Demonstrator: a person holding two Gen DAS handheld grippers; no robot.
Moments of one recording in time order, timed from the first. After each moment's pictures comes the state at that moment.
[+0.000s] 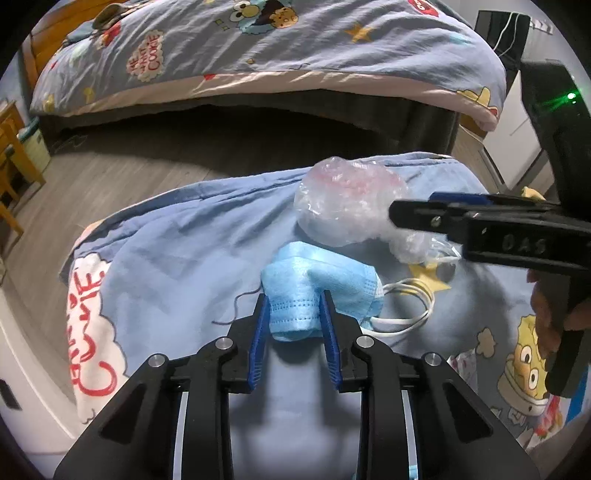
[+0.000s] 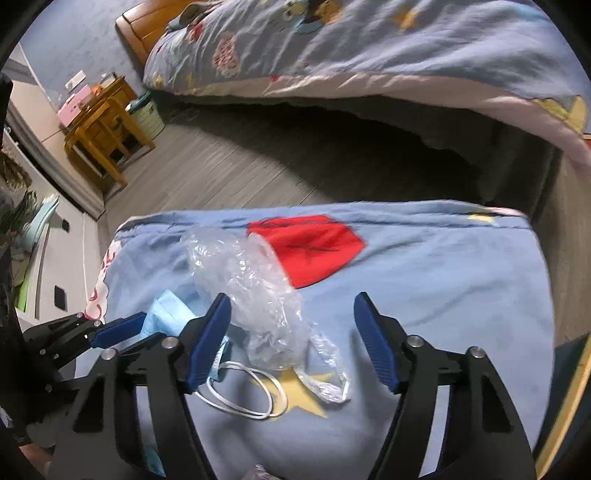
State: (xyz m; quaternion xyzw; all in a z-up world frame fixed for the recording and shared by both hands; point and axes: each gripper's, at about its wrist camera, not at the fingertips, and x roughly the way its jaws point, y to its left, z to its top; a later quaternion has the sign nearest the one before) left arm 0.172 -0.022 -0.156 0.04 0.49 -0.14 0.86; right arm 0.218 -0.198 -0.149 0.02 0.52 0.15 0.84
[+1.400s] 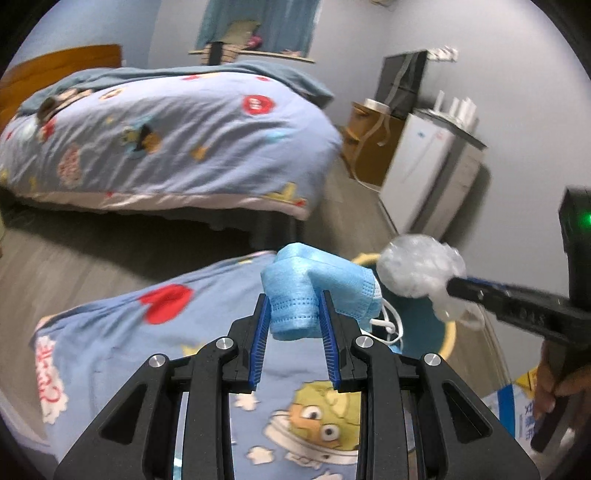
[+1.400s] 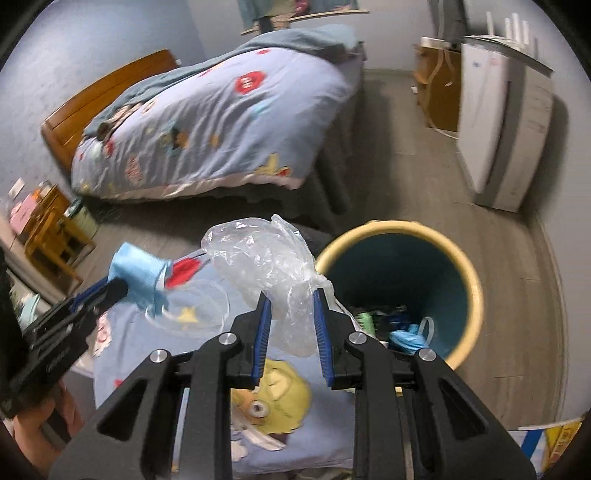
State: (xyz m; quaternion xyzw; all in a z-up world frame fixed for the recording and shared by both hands) left arm 0.070 -0.193 0.008 0.02 0.37 -0.29 0.88; right arm 0.010 -0.409 0.029 0.12 0.42 -0.08 0.90
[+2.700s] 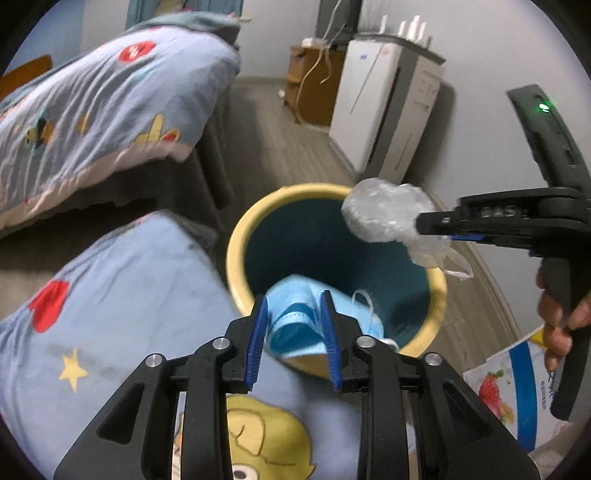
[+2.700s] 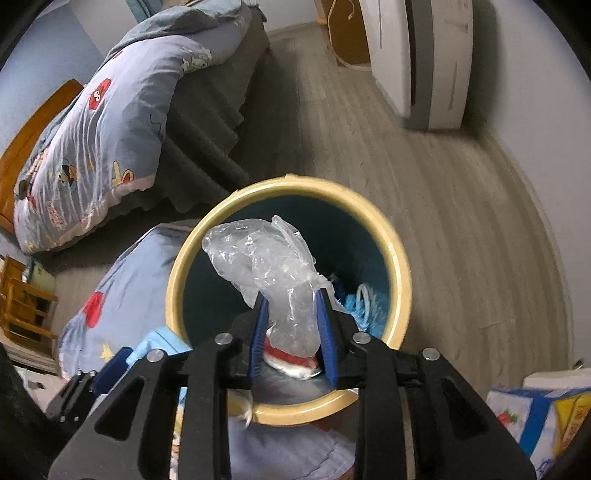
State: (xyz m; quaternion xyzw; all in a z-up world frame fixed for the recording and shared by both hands) left arm 0.060 -0.335 -0.087 0.10 0.40 -0.36 0.84; right arm 0.014 -0.540 -0.043 0.21 0.46 -0.19 0.85
